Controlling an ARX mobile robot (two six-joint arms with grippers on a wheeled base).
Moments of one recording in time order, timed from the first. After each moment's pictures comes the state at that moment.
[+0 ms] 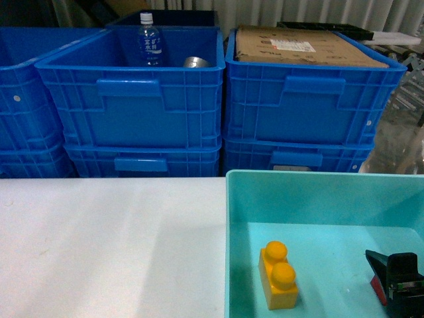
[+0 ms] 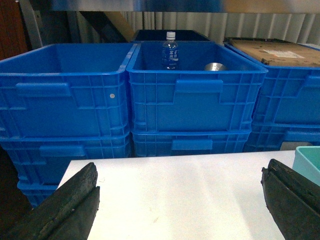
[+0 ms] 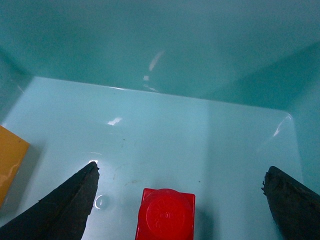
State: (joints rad) left arm 0.00 0.01 0.01 0.00 0.00 0.00; right arm 0.05 1.96 0.38 1.07 -0.13 -0.02
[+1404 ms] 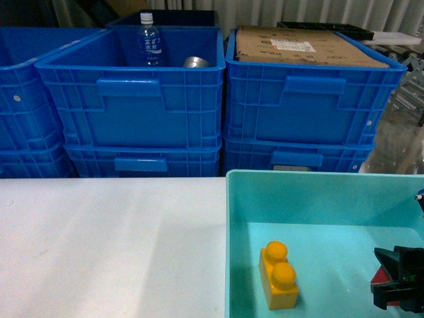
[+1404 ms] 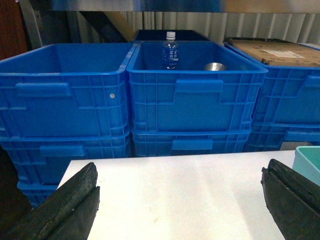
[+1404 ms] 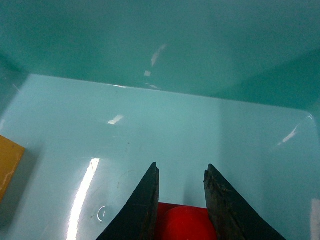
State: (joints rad) left arm 0.00 0.01 0.01 0.00 0.00 0.00; right arm 0.08 2.03 0.43 1.06 -0.11 0.01
